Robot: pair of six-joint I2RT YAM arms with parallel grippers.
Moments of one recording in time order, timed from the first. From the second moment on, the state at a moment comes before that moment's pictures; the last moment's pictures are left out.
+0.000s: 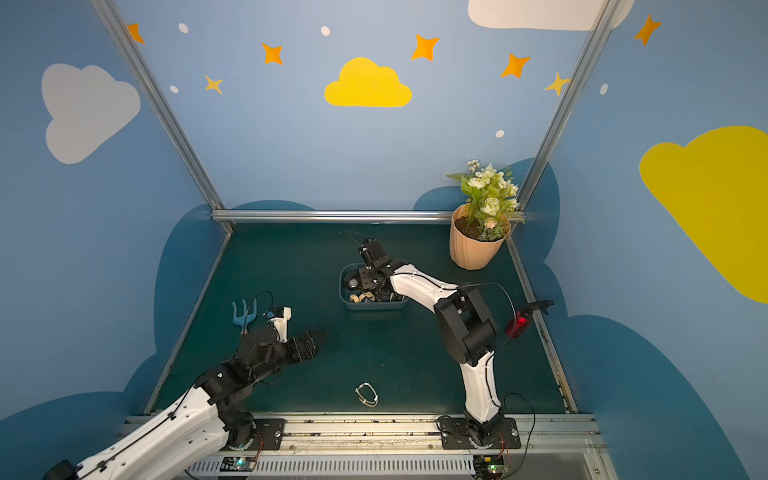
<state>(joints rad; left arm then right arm) -0.62 0.66 0.32 -0.22 0.01 -0.80 0.69 2.04 1.55 -0.39 0.15 0.25</state>
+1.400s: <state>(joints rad) -0.92 0.80 0.42 -0.27 -0.06 -1.05 0.68 1.26 0.84 -0.31 0.08 0.35</state>
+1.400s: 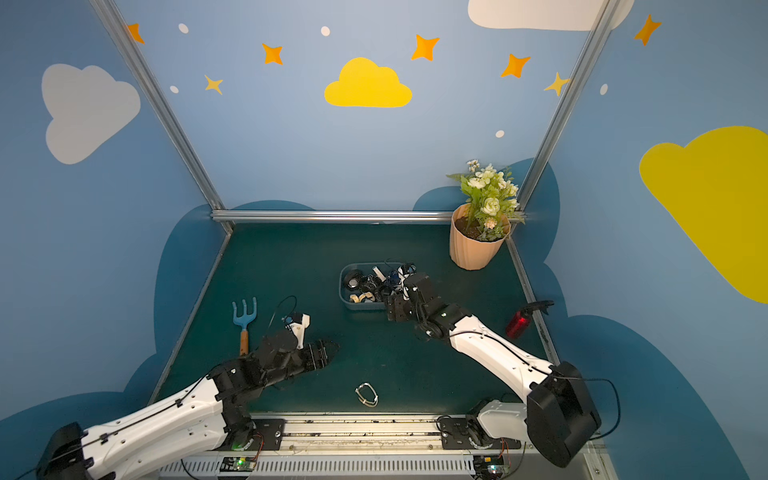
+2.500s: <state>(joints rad) -1.38 1.44 0.79 -0.37 -0.21 -1.37 0.68 0.97 0.61 -0.40 0.17 0.42</state>
